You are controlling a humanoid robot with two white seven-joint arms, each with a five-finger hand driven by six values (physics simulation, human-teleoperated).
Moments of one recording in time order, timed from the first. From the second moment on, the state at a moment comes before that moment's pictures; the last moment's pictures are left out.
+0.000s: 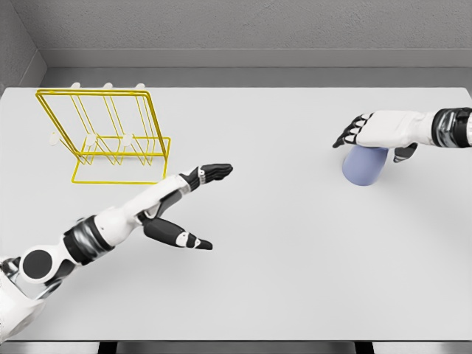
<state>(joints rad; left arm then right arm) -0.24 0.69 -0.70 -1.76 0.47 -0.36 -0.27 -0.87 -0.82 0.84 -1.29 0.60 -0.61 0.61</state>
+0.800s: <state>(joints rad) -0.24 0.60 -0.71 -1.61 0.50 -0.19 -0.27 -0.88 -0.82 0.87 -1.31 0.62 -0.59 0.60</state>
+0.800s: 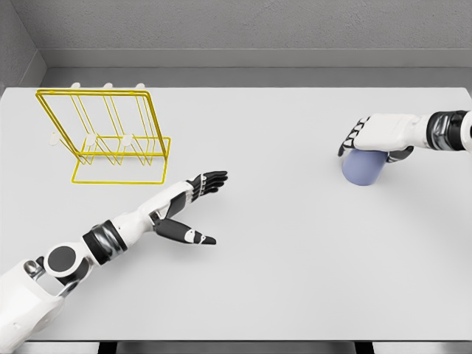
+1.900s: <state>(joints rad) -0.22 0.60 -0.68 -1.58 0.50 -0.19 -0.27 -0.88 -0.90 0.81 -1.69 0.64 -0.61 0.61</state>
